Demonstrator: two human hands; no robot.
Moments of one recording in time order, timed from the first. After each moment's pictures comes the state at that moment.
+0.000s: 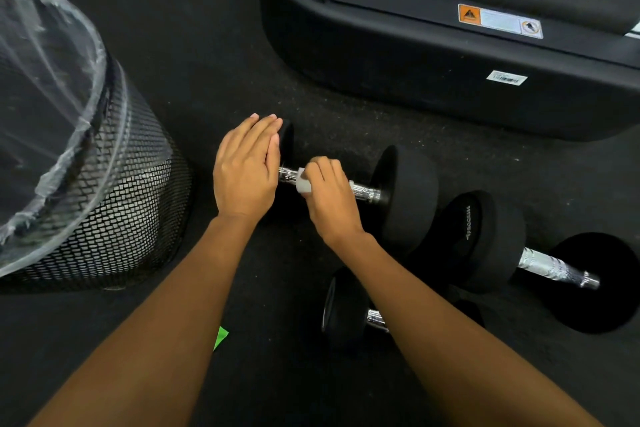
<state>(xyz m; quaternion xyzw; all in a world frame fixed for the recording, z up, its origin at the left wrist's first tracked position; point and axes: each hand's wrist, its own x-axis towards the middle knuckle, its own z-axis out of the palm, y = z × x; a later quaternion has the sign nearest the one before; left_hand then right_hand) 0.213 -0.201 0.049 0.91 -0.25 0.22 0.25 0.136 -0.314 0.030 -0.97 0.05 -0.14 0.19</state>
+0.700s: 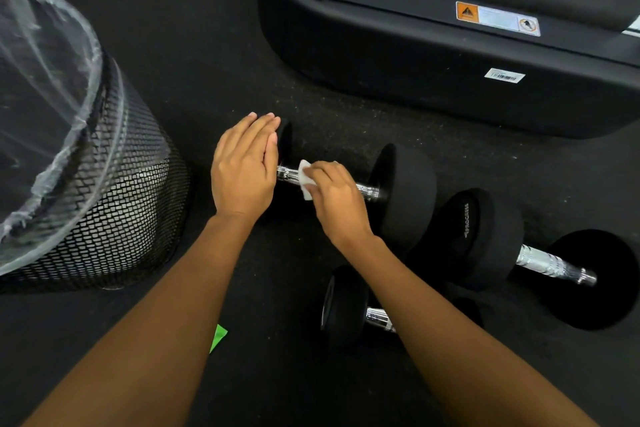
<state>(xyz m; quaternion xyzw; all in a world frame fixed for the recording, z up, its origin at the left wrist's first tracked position) 0.213 -0.201 0.049 0.91 -0.25 0.23 0.25 0.127 -0.324 0.029 -0.96 0.06 -0.14 0.24</state>
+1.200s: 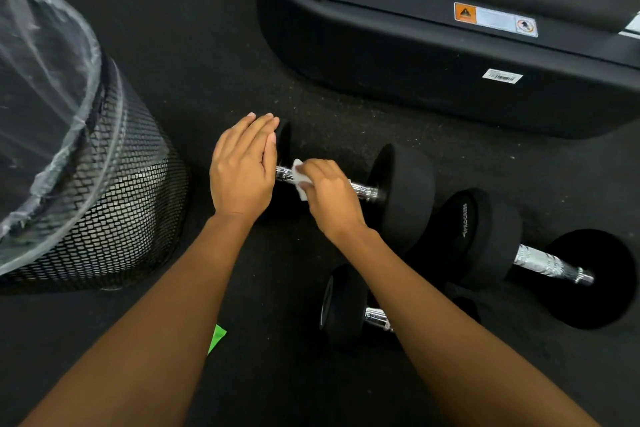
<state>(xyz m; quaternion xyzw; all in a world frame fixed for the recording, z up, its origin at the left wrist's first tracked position) 0.212 -0.201 0.049 0.90 -0.25 0.23 0.26 0.135 -0.321 0.040 -0.96 0.05 -0.09 0.25</state>
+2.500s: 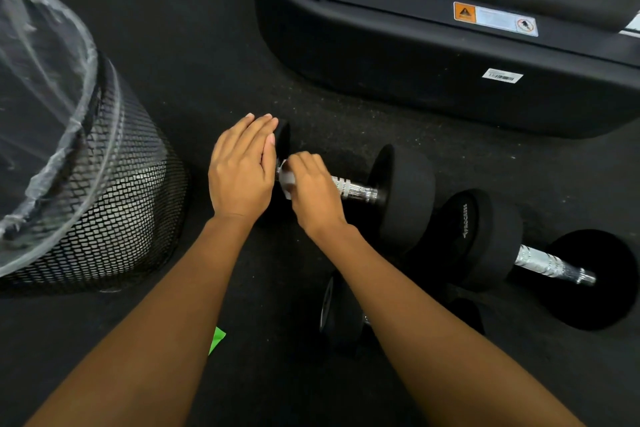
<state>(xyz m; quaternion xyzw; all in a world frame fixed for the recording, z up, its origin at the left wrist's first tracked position) 0.212 -0.201 0.047 0.91 -0.25 0.22 0.25 0.150 -0.300 0.040 -0.96 0.06 -0.09 0.26</state>
